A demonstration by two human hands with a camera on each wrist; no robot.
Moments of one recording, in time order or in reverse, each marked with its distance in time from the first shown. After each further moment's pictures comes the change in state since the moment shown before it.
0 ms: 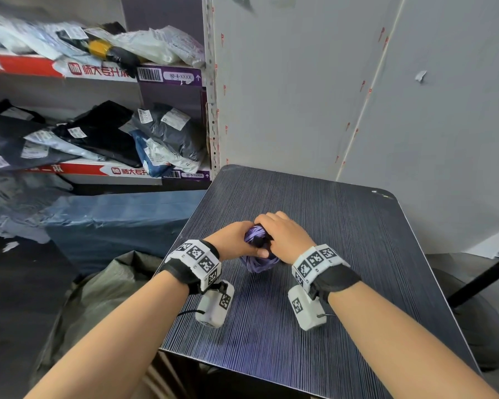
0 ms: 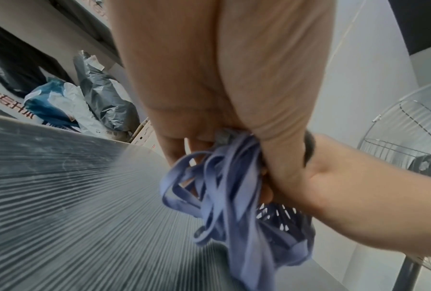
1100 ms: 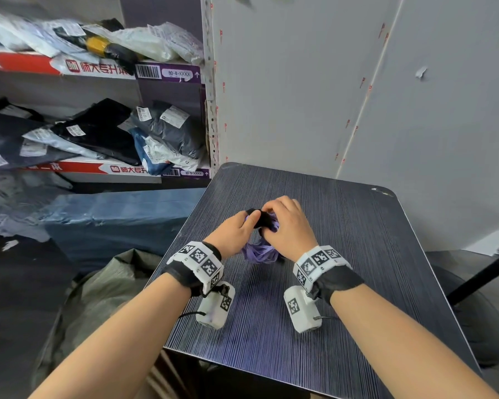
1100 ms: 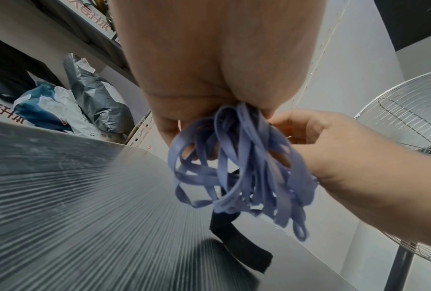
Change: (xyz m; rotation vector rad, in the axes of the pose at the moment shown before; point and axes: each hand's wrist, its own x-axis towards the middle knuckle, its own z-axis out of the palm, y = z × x) left_hand 0.004 0.005 0.009 -0.108 0.285 -0.089; right_hand -0.003 0.003 0.005 0.184 0.413 0.090
